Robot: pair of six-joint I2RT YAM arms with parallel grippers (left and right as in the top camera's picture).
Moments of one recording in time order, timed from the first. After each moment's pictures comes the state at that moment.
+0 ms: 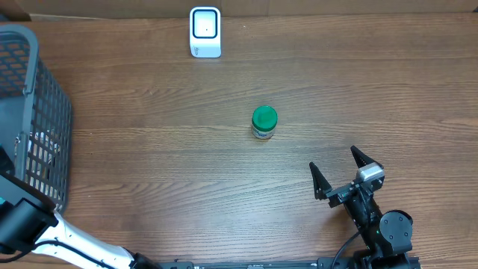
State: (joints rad) left arm 0.90 2.14 1.75 -1.04 -0.34 0.21; right arm 0.18 0.01 0.02 -0.02 -0.20 0.04
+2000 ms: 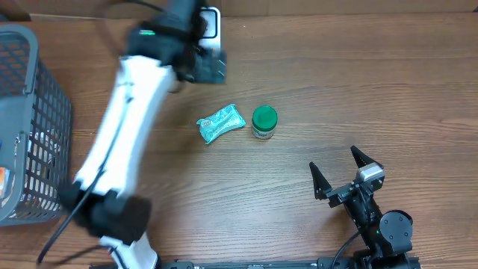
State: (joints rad) left arm -0.26 1.87 2.11 -1.32 0.00 -0.25; right arm 0.18 0.01 0.02 -0.02 -0.20 0.04
